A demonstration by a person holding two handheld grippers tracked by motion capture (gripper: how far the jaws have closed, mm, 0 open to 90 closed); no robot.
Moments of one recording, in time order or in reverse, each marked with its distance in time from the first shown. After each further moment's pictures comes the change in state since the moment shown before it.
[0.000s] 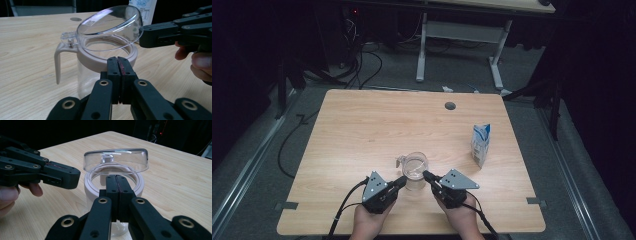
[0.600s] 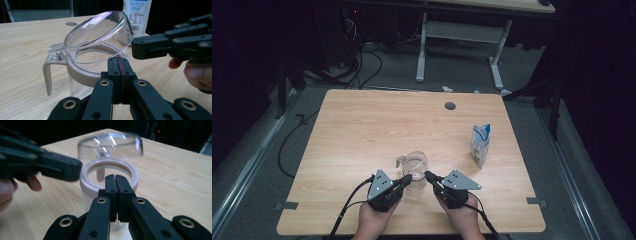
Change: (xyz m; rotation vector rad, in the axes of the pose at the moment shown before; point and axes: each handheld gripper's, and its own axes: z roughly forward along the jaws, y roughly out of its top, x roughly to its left) left arm -0.008 0.011 0.007 -0.016 -0.011 0.017; right arm -0.005 -0.007 -0.002 0.010 -0.018 0.007
